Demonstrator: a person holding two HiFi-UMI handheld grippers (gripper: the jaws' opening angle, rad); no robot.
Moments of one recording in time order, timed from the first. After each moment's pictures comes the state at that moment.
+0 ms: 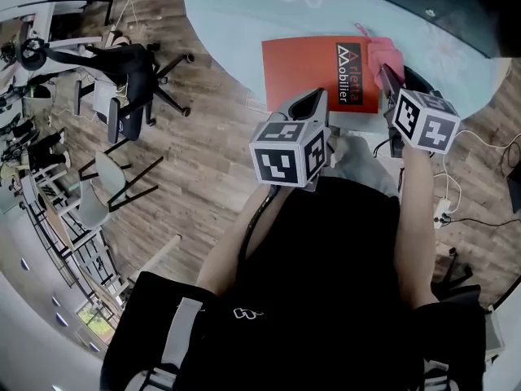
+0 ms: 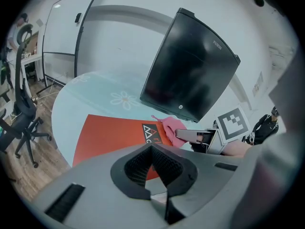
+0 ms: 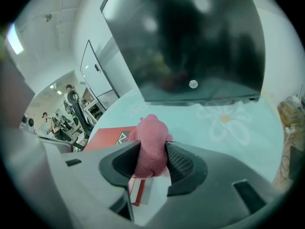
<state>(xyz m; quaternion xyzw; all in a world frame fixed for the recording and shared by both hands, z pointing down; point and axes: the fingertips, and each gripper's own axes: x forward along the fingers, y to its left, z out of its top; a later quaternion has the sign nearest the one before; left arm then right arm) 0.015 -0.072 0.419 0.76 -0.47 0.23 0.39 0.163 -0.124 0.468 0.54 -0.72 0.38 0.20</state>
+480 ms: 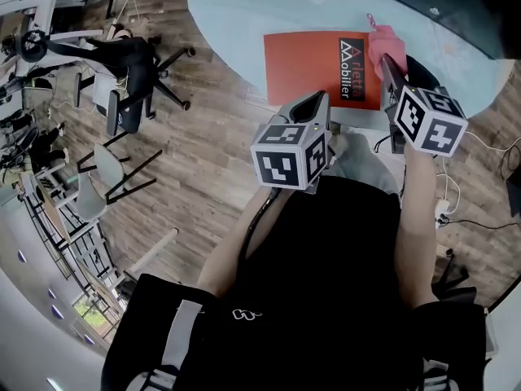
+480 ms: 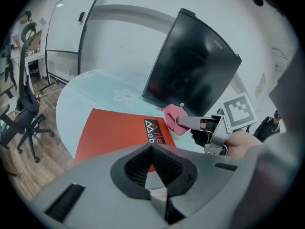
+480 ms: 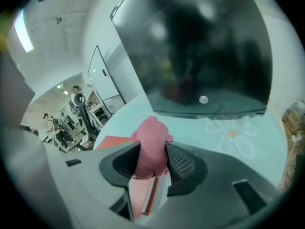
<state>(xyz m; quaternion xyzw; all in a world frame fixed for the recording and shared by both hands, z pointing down) 0.013 -0.059 0.424 0.75 -0.48 0.23 0.40 0.154 -0.139 0.438 0.53 -0.75 0.34 0.18</state>
